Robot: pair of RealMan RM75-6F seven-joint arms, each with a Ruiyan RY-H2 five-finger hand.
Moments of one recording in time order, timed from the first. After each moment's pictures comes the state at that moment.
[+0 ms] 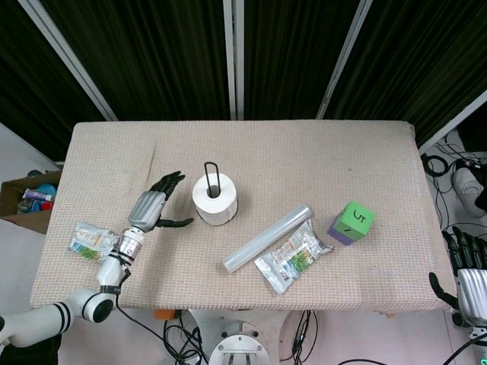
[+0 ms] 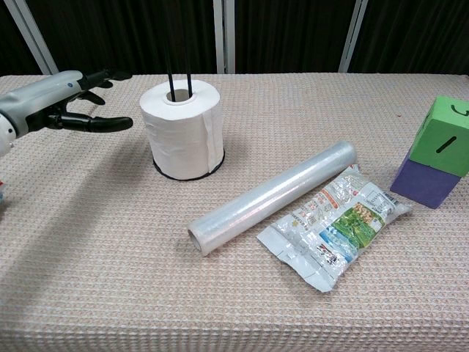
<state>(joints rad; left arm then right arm) -0.57 -1.62 -0.19 -1.29 1.36 1.03 -0.17 -0.06 -1.15 0.01 -1.51 -1.60 1.63 0.04</state>
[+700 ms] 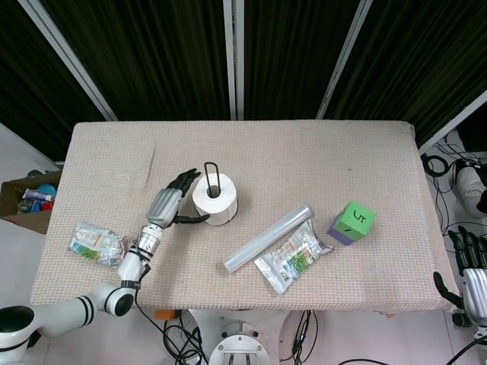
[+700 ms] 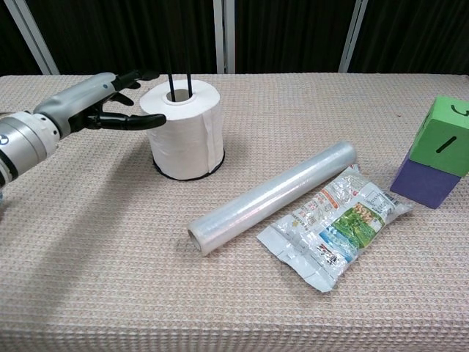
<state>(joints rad) -0.64 -1.75 -0.22 -1.20 1.32 1.02 -0.19 -0.07 -1.15 0.01 -1.48 -1.58 1.62 0.08</state>
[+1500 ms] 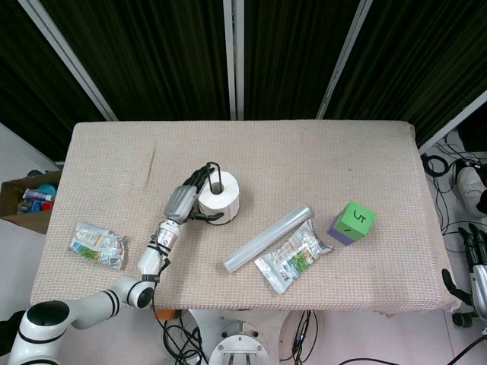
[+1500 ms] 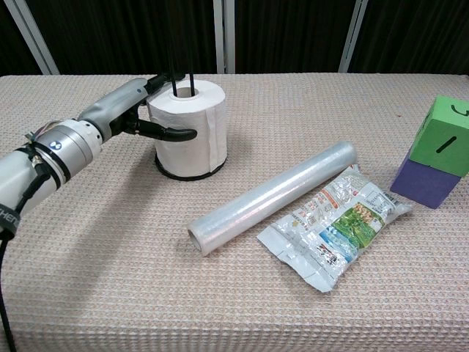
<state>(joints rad) -0.72 -1.93 -0.25 -0.96 1.34 1.02 -0.35 -0.06 -1.13 0.03 -1.46 -1.54 1.59 0.12</state>
